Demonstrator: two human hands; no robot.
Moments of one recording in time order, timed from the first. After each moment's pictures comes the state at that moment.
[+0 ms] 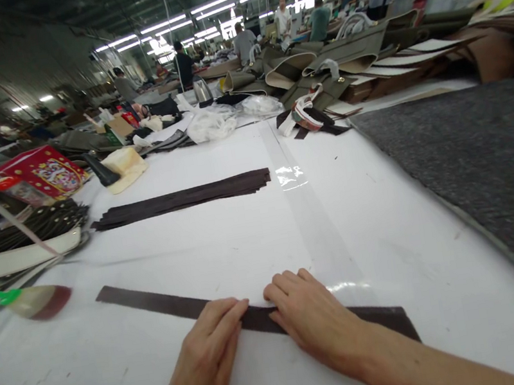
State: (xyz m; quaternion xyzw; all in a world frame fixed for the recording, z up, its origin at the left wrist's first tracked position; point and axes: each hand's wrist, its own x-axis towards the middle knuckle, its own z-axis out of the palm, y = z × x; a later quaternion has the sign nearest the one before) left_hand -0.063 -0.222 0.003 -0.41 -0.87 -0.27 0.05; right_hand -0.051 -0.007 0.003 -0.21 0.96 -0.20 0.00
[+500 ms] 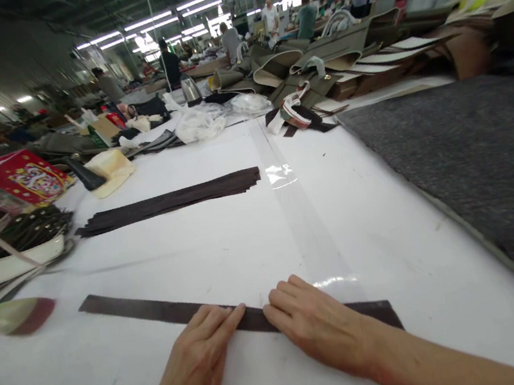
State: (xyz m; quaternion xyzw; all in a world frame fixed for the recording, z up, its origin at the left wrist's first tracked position) left_hand -0.072 -0.228 -0.004 -0.45 -0.88 -0.18 -0.03; right_hand -0.038 0.013 -0.007 -0.35 0.93 -0.14 -0.06
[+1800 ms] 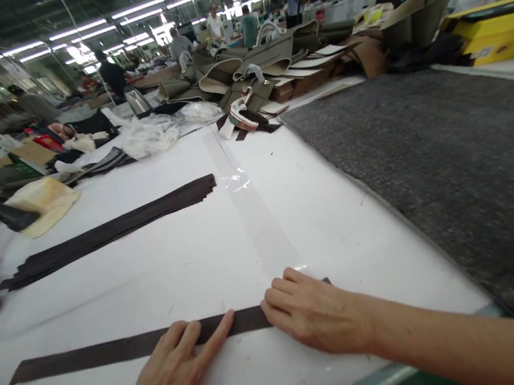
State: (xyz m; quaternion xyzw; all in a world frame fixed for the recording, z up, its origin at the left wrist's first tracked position) left_hand -0.065 -0.209 0.000 -0.50 -0.87 0.05 0.04; right_hand -0.001 0.063 0.006 -0.35 0.93 -0.06 -0.07
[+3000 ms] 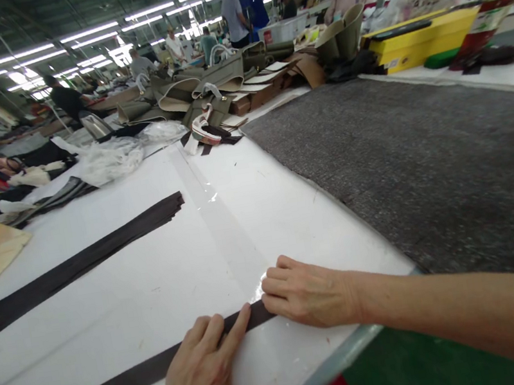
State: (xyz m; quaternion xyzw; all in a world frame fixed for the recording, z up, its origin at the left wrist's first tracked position) left_hand -0.048 -0.135 -0.002 -0.57 -0.82 -0.02 0.03; right_hand 0.024 0.106 0.014 -0.32 0.94 -0.04 -0.06
